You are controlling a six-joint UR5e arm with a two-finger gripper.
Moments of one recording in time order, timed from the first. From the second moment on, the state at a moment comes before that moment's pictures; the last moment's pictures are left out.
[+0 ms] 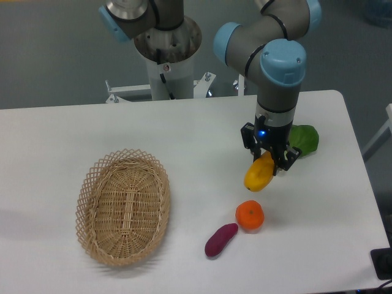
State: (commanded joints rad) arm 2.63 -1.83 -1.70 -0.98 1.49 1.35
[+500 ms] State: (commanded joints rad) arm 2.64 -1.83 -1.74 -0.98 1.49 1.41
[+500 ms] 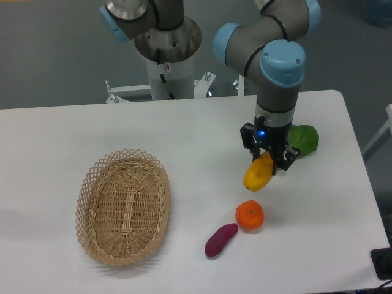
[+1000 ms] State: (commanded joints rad) arm 2.67 -1.82 -1.88 -0.96 1.55 1.63
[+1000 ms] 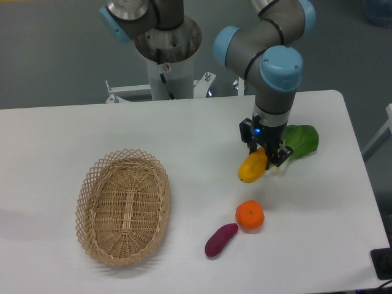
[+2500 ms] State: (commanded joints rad) arm 2.66 -1.84 -1.97 -0.93 1.56 1.63
